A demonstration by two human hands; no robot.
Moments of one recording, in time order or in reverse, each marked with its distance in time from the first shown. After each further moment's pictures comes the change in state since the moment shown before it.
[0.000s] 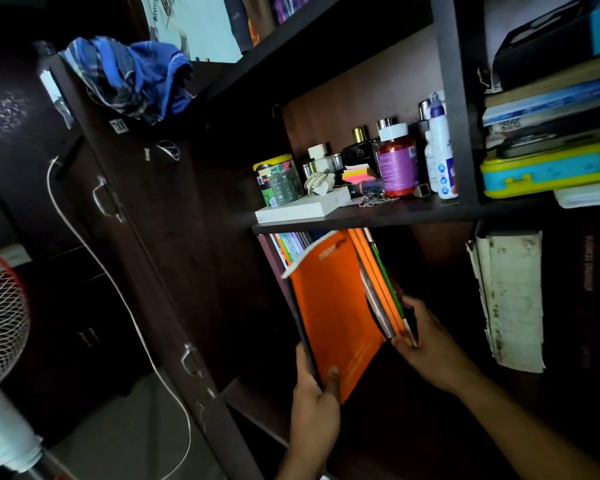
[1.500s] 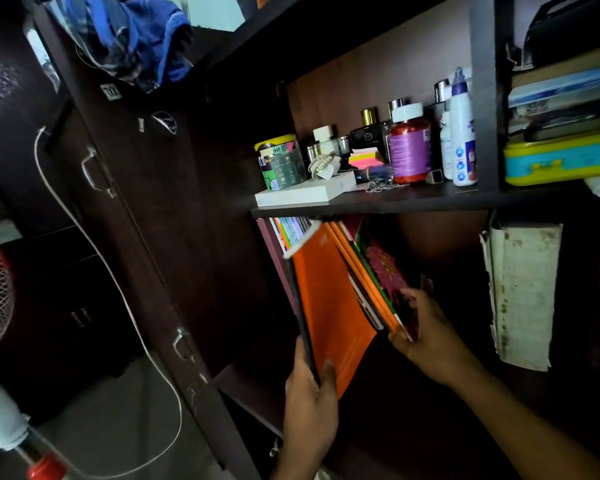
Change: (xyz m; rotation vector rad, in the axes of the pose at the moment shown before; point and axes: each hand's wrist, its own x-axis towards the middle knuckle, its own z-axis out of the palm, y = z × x) left_hand -0.008 0.001 -0.003 0.167 0.066 0.033; right_hand 0.002 -0.003 0.002 -0.040 0.042 0.017
